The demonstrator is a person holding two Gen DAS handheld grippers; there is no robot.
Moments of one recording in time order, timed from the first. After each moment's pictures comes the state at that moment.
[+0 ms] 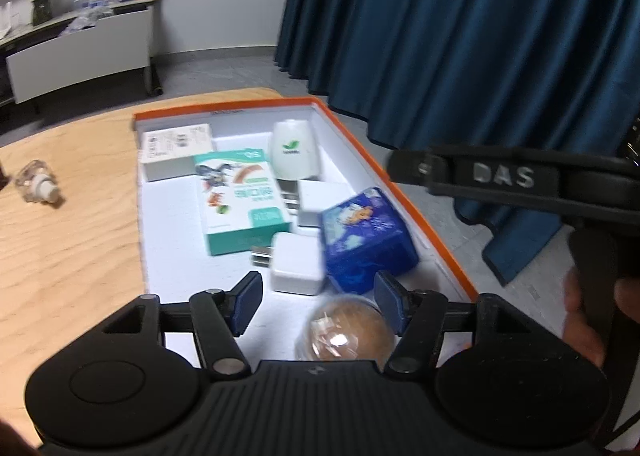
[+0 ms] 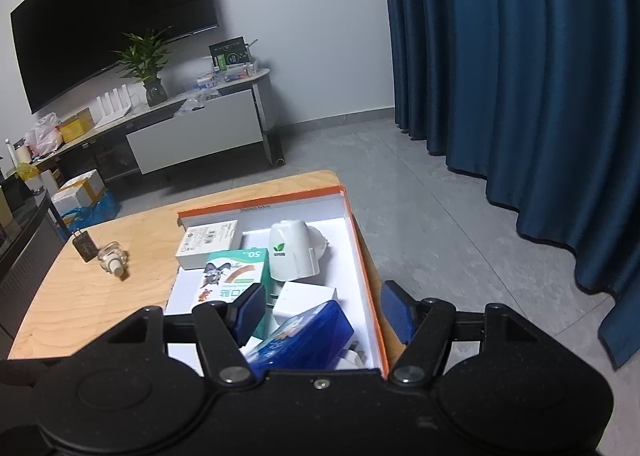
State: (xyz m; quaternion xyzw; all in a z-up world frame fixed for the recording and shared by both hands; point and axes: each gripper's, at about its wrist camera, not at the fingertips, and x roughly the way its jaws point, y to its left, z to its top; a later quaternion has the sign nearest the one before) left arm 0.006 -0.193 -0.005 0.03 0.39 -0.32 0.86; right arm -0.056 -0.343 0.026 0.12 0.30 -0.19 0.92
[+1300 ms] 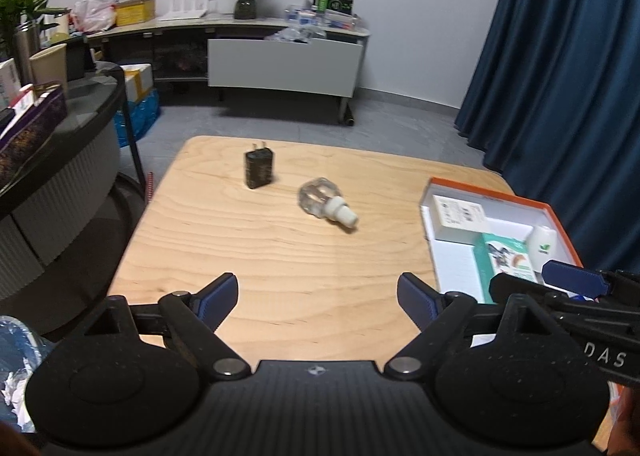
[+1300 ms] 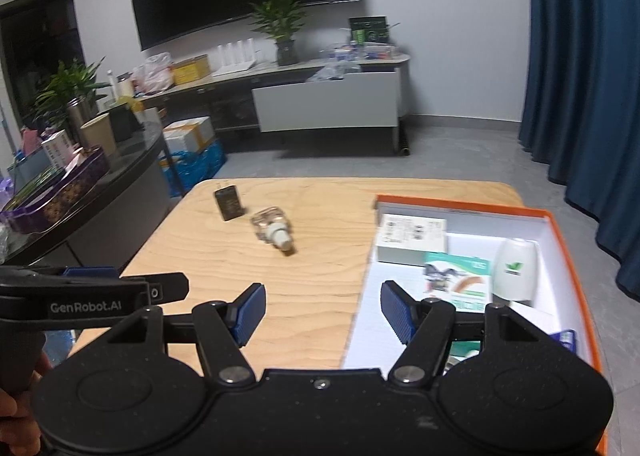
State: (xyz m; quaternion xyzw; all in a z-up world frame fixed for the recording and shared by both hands) left arm 0.050 -0.021 0.031 -0.04 0.37 -0.08 0.93; right arm 0.029 -0.195 0.031 0.06 0.34 -0.03 0.94
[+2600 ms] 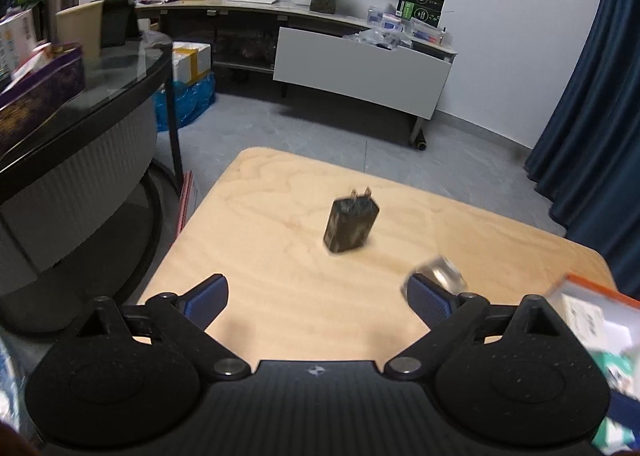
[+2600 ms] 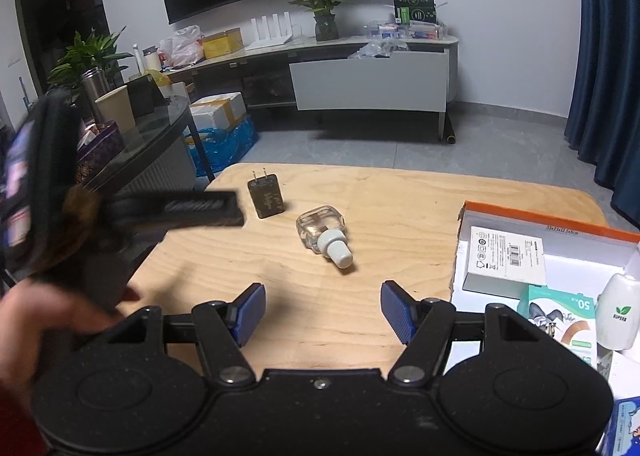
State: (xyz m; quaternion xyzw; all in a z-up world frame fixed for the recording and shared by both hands) left arm 0.183 0.017 -0.015 -0.09 0.37 0.01 0.93; right arm 0.113 -0.171 -0.007 0.06 0.36 0.02 0.93
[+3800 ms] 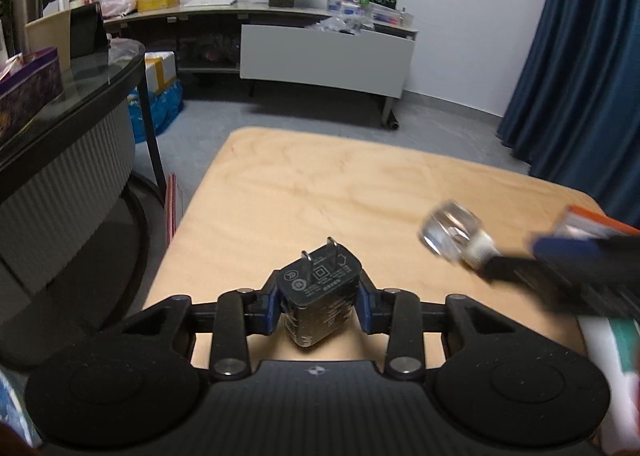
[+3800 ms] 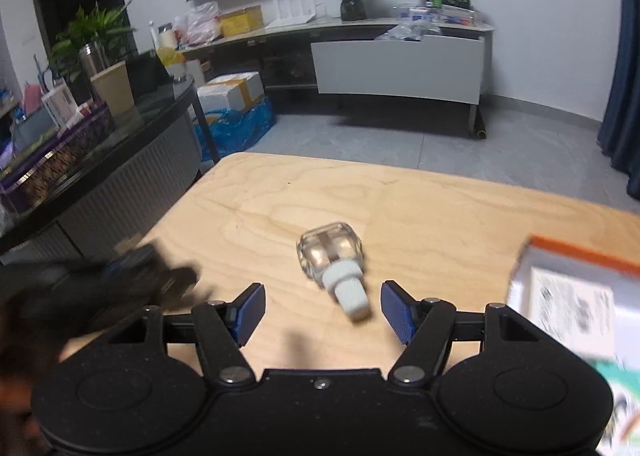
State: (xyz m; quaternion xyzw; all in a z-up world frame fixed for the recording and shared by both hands) left arm 0.140 0.028 -0.028 -0.05 0.37 -0.05 0.93; right arm 0.208 -0.167 -0.046 0.04 0.39 0.06 0.92
